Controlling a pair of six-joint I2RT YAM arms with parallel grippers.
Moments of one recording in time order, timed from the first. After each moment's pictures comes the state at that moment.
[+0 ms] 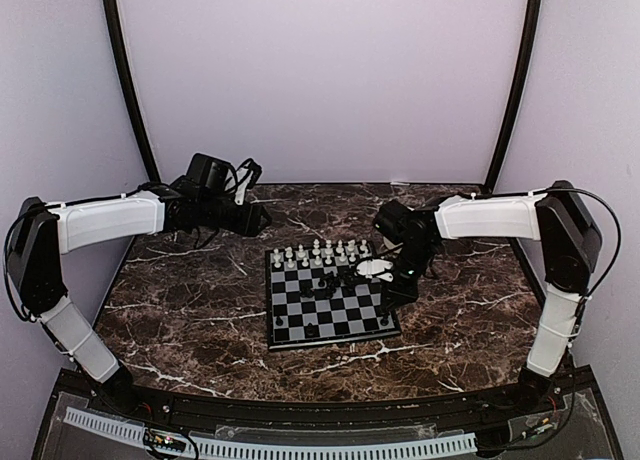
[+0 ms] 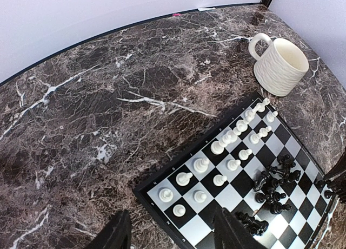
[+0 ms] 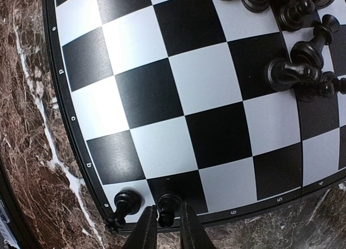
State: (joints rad) left arm -0.53 1.60 1.16 -0.23 0.09 -0.10; right arm 0.72 1.86 1.29 -0.89 -0.28 -0.70
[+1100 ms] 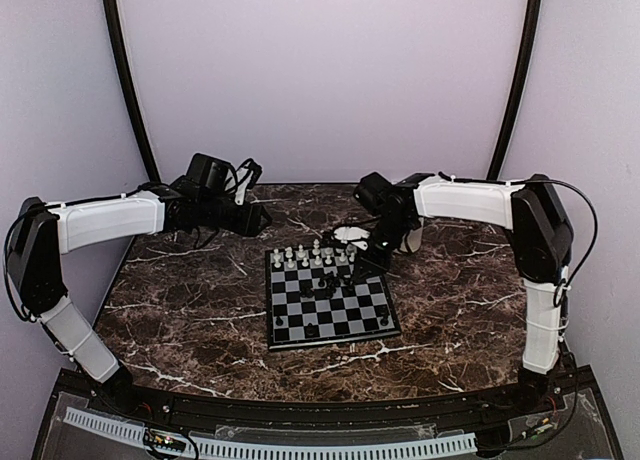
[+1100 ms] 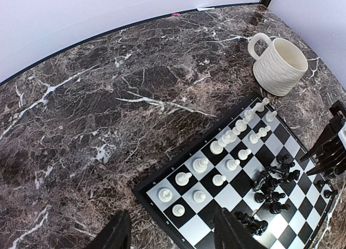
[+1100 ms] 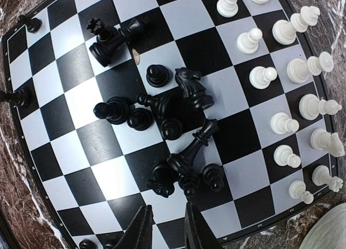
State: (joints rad) left arm -0.53 1.60 1.16 -0.23 0.10 -0.10; right arm 0.71 2.03 1.61 -0.88 -0.29 -0.59
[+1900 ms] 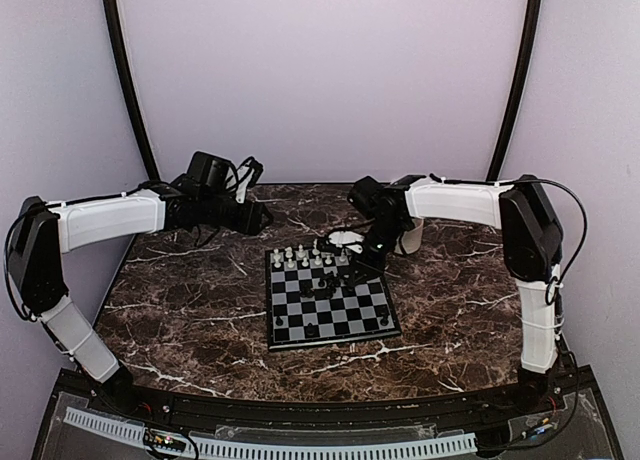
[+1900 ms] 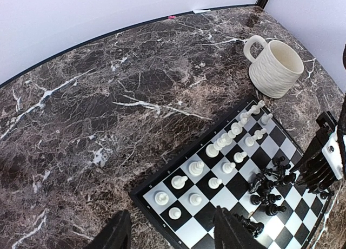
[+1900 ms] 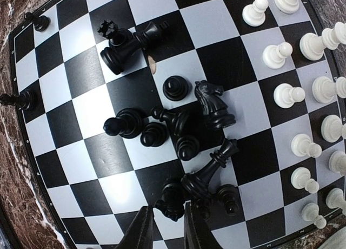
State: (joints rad) left arm -0.53 1.61 1.18 -0.23 0.11 -0.10; right arm 0.72 2.09 1.67 -0.92 -0.34 -0.62
